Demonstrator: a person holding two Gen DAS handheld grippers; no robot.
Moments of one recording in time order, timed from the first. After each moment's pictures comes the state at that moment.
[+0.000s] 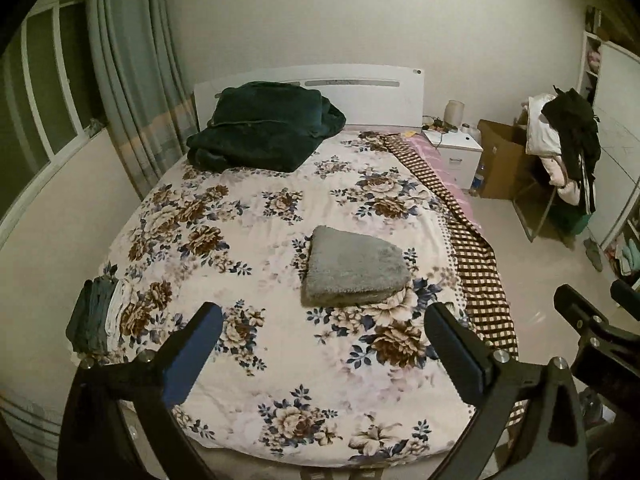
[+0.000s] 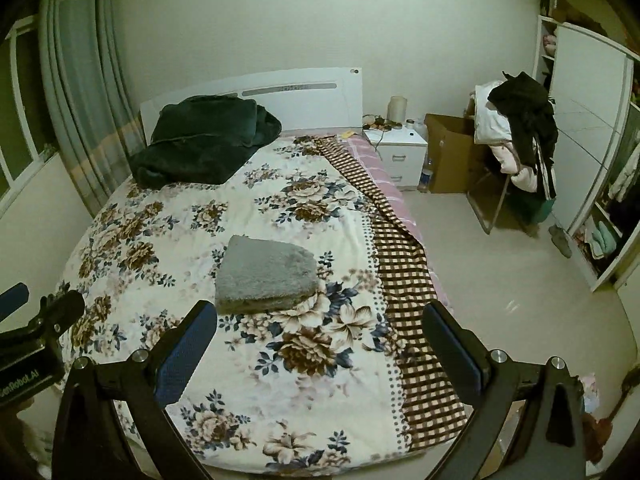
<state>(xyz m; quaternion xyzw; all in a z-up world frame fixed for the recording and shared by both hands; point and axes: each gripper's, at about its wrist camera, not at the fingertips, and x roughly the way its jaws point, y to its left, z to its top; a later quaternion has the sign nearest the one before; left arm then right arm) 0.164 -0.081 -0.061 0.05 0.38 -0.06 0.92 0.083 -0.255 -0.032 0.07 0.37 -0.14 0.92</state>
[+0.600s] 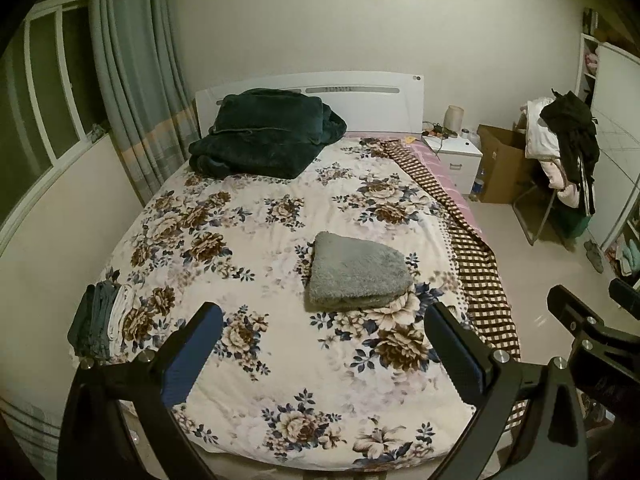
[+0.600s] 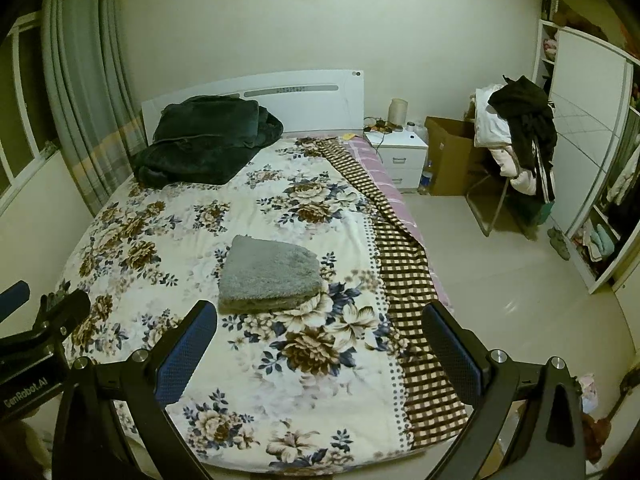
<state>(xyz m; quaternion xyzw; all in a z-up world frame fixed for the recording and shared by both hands) 0.152 -0.077 -0.054 0.05 0.37 -0.06 0.92 0.085 -0.252 -0.021 0.06 0.37 -0.14 0.92</state>
